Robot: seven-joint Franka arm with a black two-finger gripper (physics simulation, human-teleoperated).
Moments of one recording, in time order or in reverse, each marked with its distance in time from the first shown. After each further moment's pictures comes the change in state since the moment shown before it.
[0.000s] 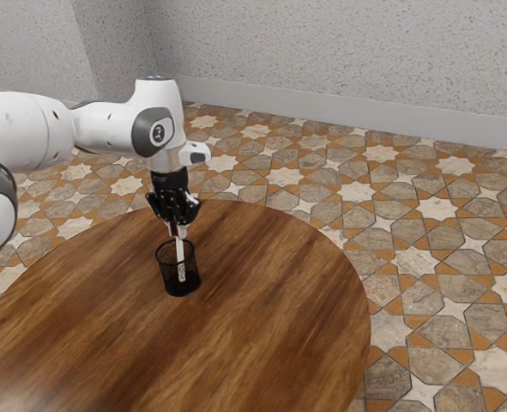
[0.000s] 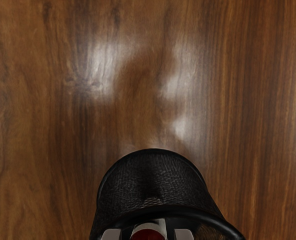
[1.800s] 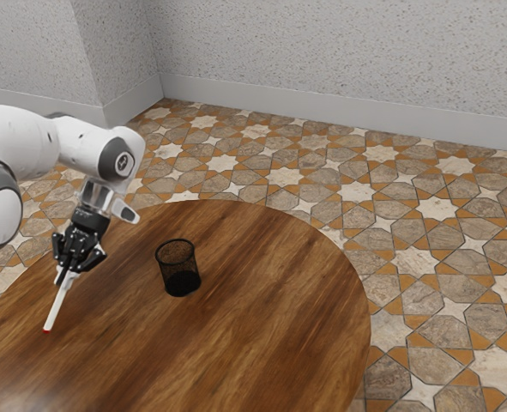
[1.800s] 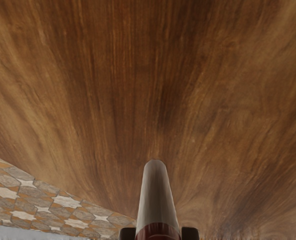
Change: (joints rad) arm 0.075 0.073 0.113 -0.053 0.279 -0.586 0.054
